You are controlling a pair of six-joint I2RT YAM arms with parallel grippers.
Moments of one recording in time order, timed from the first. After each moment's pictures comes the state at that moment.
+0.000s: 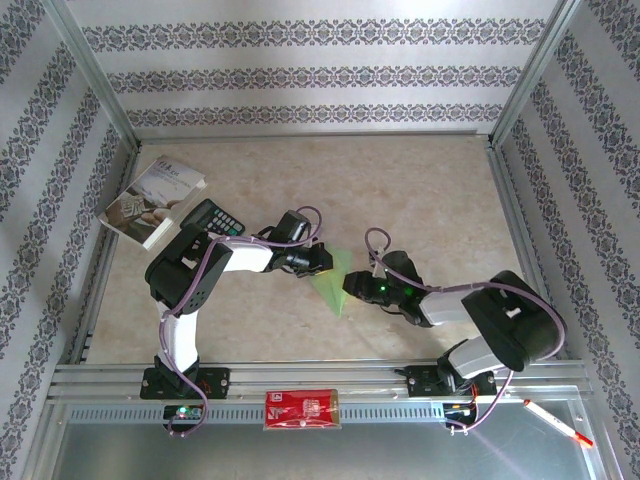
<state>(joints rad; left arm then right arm) -0.60 1.95 0.99 0.09 0.56 -0.84 0.55 1.44 0.28 0.51 -0.43 0.92</state>
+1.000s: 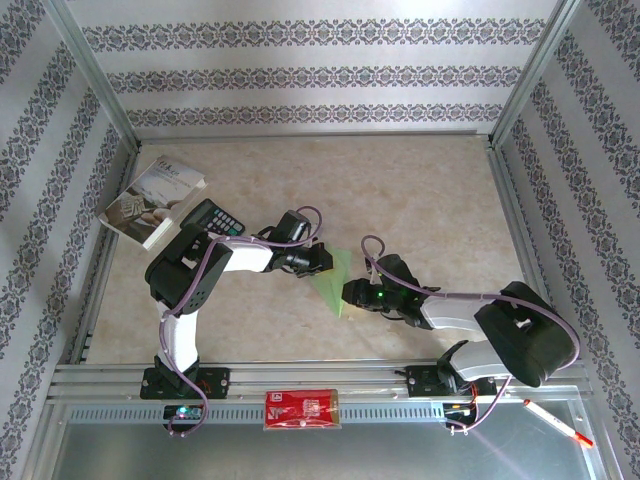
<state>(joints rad) -0.60 1.95 0.99 0.09 0.56 -0.84 0.63 1.38 0.32 0.30 -0.37 0.89</state>
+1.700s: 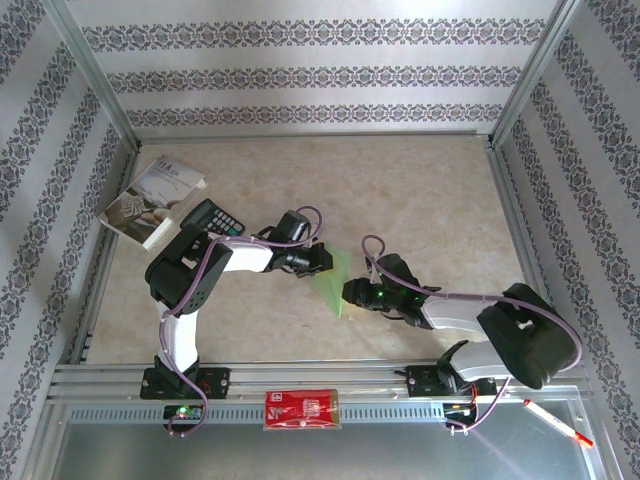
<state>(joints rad) -0.60 1.95 0.99 0.09 0.56 -0.84 0.62 1.33 0.31 0.28 -0.34 0.88</state>
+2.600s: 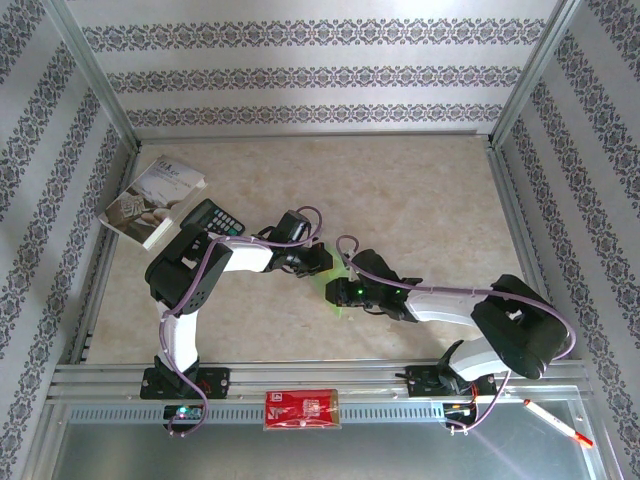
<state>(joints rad) -0.60 1.95 0.99 0.09 0.55 -0.84 0.77 1.43 0.48 0.18 -0.28 0.81</state>
